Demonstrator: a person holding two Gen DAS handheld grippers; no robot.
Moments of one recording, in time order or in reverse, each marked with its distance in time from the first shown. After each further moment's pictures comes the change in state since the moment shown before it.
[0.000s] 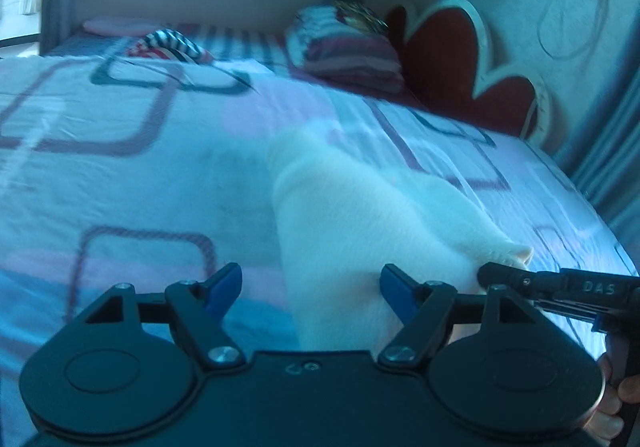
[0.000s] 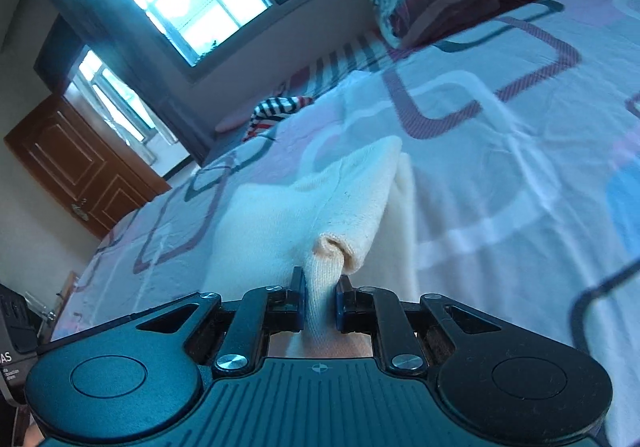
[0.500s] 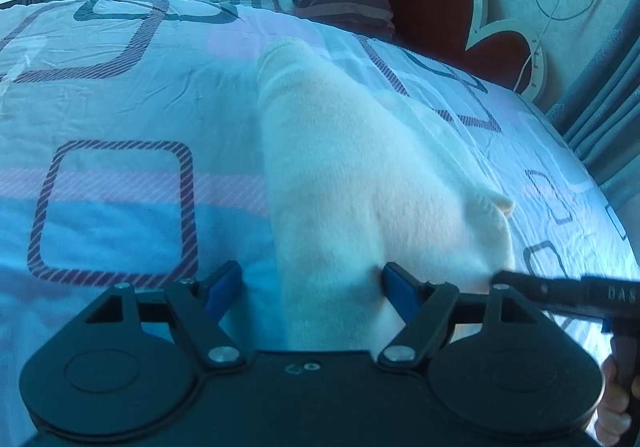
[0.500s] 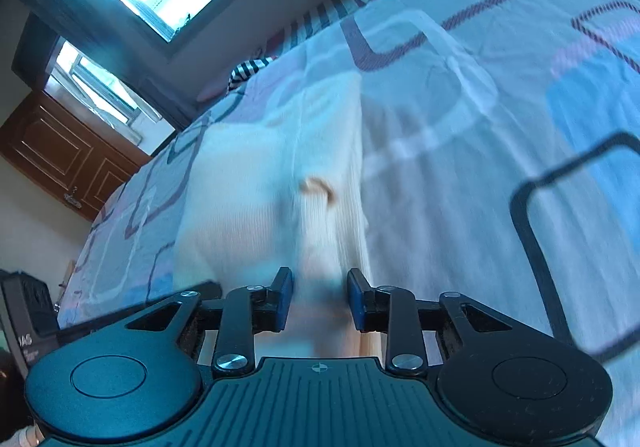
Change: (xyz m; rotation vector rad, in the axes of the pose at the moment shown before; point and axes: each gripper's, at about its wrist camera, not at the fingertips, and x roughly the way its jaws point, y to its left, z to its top) left arm 0.009 0.003 -0.032 -0.012 0.140 -0.036; right arm -0.026 -0.025 -0.031 0.089 0.126 -0.007
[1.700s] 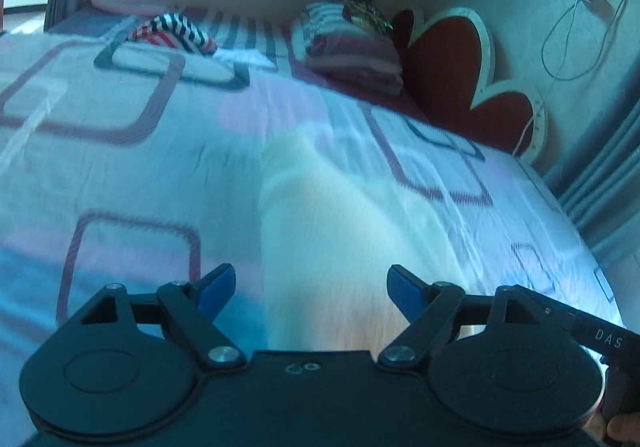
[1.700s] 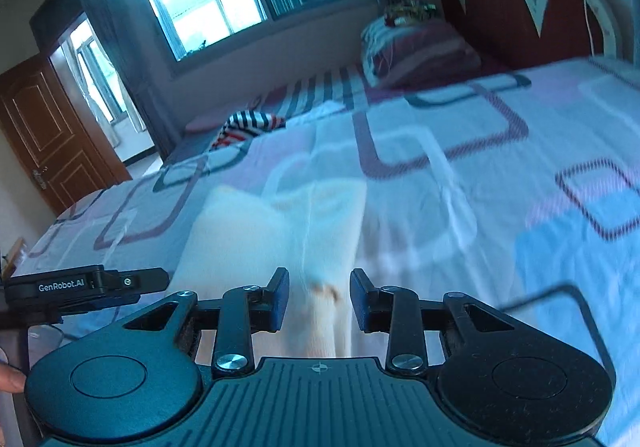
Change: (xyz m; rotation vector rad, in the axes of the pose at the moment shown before) left arm -0.029 -0.006 0.050 -0.087 -0.141 0.006; right arm -0.027 0.053 0.024 -0.265 -0.221 -0.150
